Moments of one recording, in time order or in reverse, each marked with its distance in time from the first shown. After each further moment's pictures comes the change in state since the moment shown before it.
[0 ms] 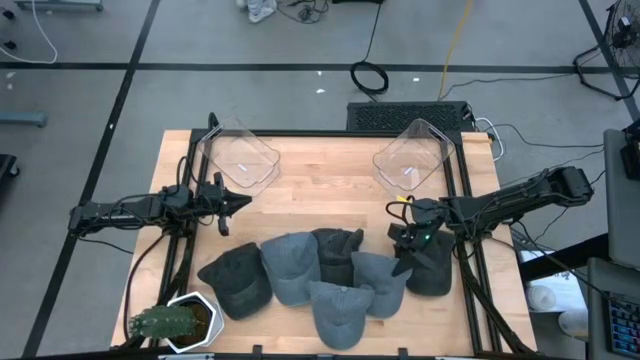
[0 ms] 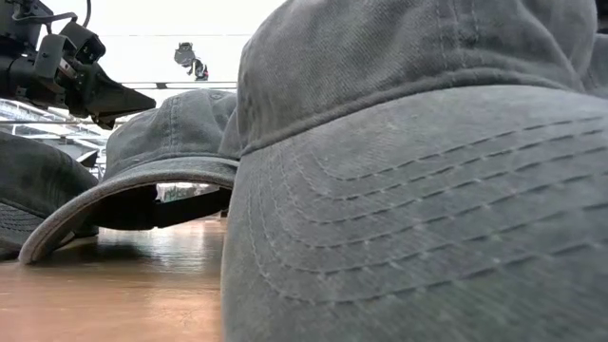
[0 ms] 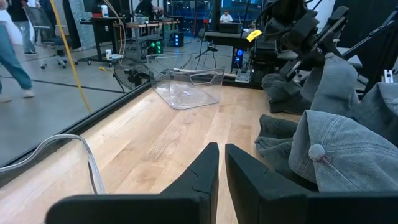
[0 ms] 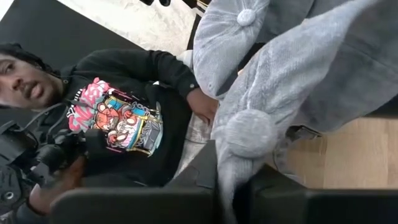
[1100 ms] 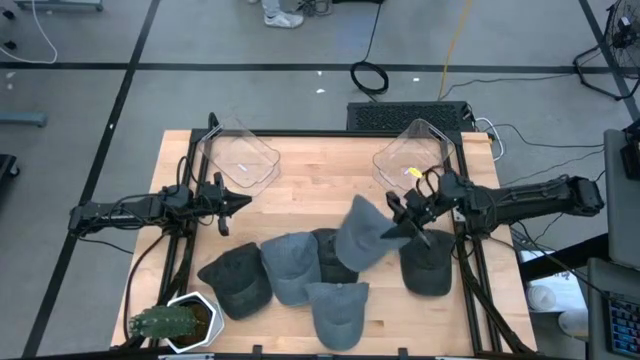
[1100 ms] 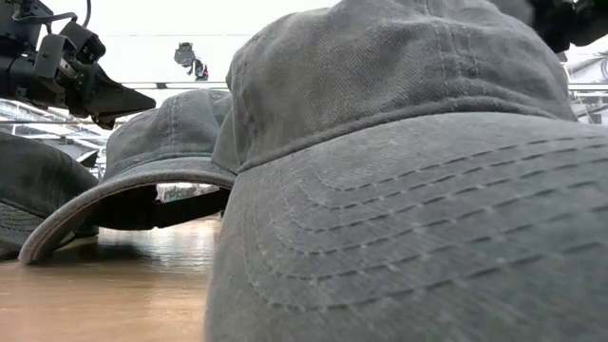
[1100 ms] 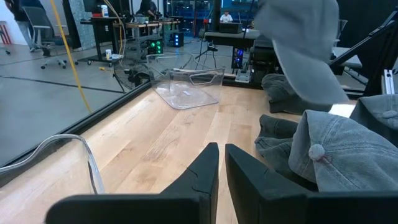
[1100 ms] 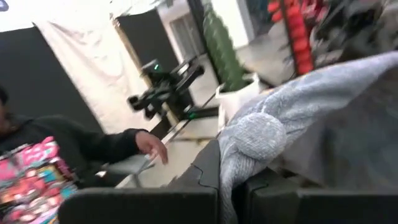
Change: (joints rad) left arm 0.000 0.000 0.000 0.000 0.000 0.000; right arm -0.167 -0.182 0.063 0.204 0.193 -0.298
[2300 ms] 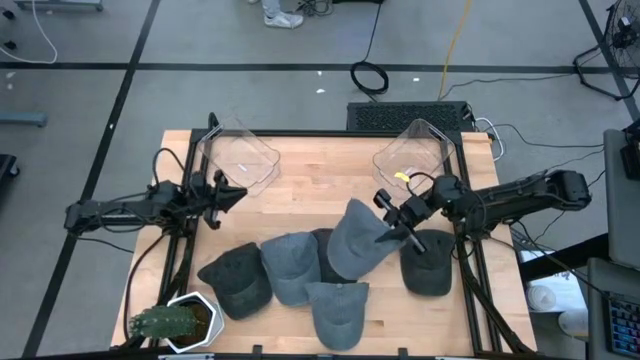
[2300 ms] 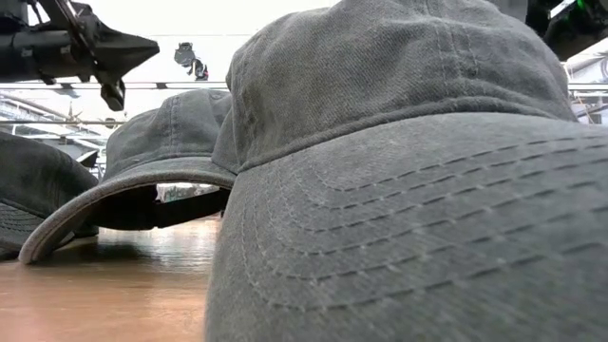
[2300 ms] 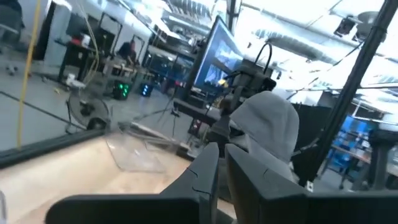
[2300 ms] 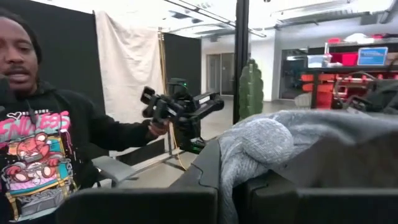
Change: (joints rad) left arm 0.000 0.085 -0.001 0.391 0.064 -0.319; right arm 0.027 0.238 0.001 0.469 -0.090 -0.221
